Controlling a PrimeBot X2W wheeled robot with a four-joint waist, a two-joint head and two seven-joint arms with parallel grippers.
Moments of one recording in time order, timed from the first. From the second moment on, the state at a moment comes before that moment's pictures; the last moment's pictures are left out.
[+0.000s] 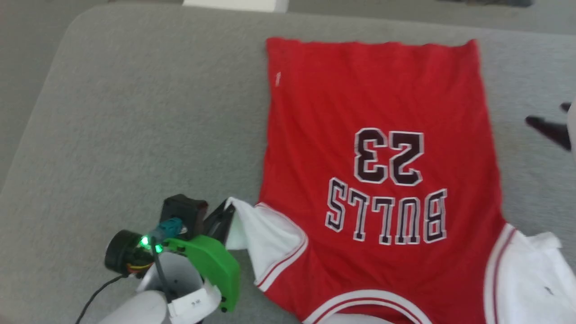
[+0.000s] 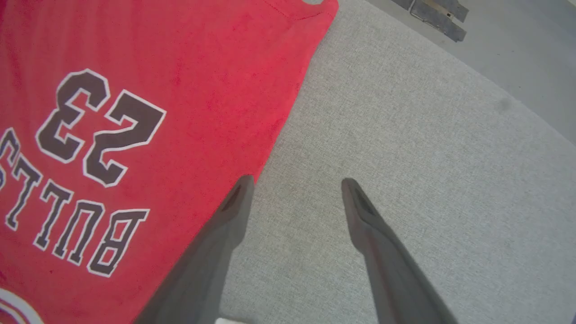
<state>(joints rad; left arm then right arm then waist) -0.29 0.63 -0.78 -0.30 -0.66 0.44 0.25 -0.69 -0.77 0.33 0.20 0.73 0.13 0.93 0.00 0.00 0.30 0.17</state>
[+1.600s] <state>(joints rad) -0.35 0.51 -0.81 -0.27 -0.63 0.43 0.18 -0.91 -0.83 0.24 0.34 0.47 0.13 1.27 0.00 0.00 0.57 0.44</state>
